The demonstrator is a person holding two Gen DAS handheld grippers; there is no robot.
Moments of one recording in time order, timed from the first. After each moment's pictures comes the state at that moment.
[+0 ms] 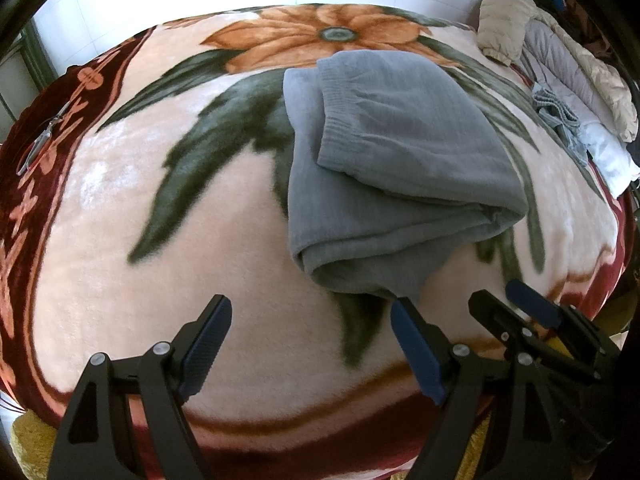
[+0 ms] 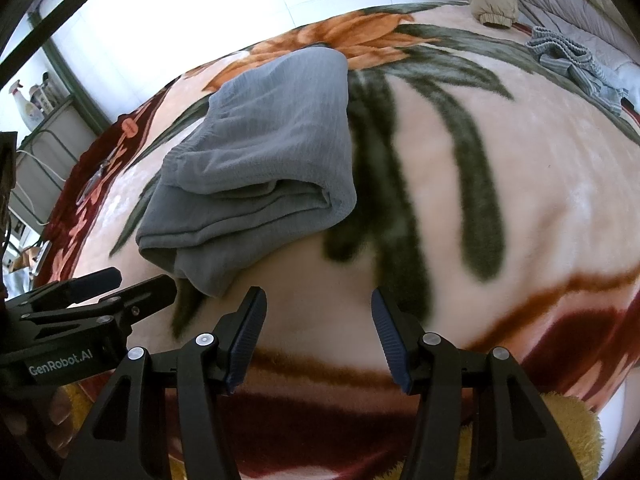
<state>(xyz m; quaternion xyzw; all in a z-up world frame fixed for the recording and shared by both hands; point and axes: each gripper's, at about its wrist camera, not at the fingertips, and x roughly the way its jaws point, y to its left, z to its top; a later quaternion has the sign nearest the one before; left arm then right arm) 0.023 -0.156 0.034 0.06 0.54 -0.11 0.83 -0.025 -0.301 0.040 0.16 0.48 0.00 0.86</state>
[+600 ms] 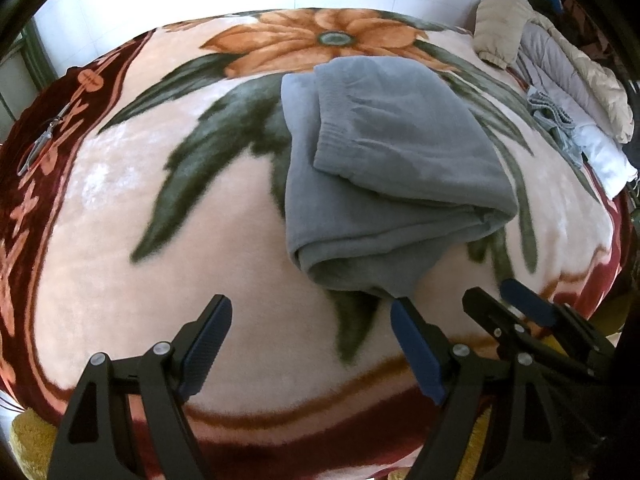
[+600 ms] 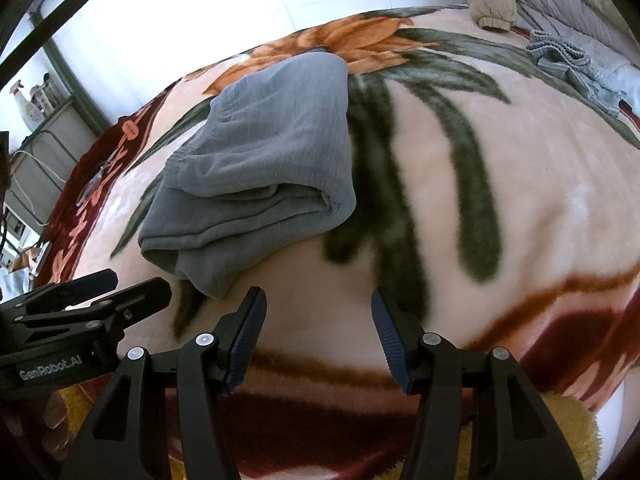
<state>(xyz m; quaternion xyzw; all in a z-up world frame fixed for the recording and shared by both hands) 0.018 -0.157 0.043 0.06 0.53 -0.12 0.84 -0.026 -0.303 0.041 0.16 0.47 0.00 0.87</state>
